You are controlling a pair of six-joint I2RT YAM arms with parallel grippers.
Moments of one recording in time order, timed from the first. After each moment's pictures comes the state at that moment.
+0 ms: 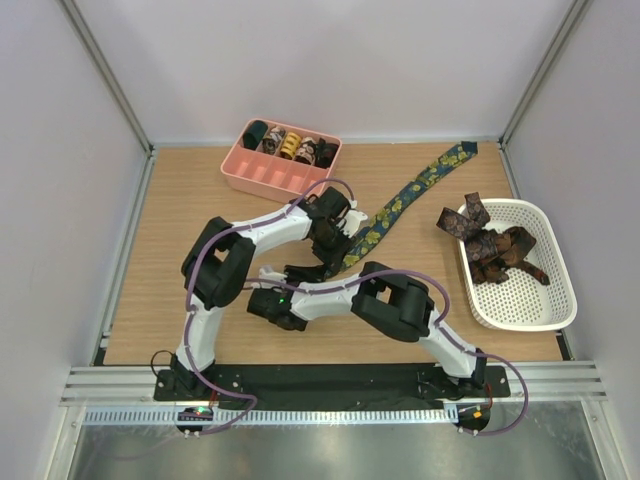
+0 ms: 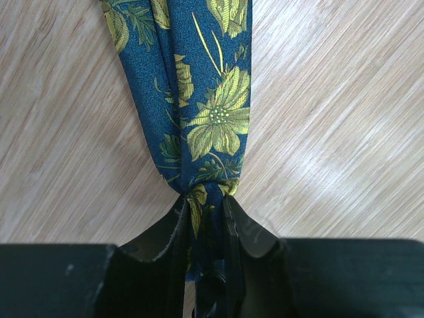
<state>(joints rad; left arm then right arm) -0.72 2.10 1.54 -0.65 0.31 0.07 1.24 2.25 1.47 -0.60 1.09 -0.11</state>
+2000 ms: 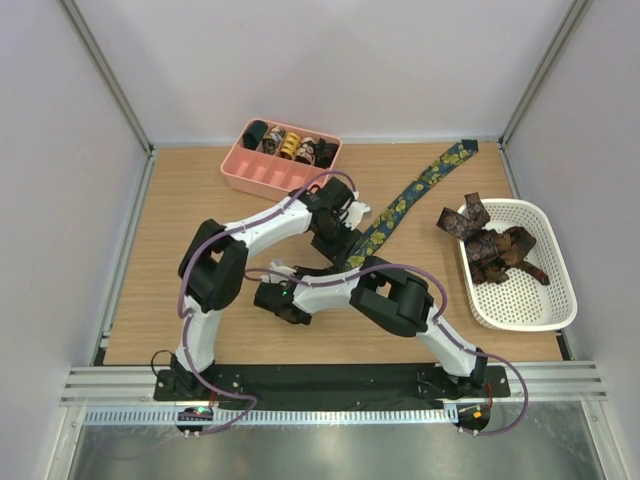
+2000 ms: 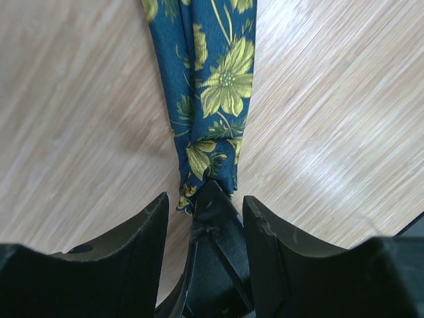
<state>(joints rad) -0.73 2.07 1.64 -0.79 0.27 0.04 1.19 2.28 1.48 -0.68 1.09 0.00</state>
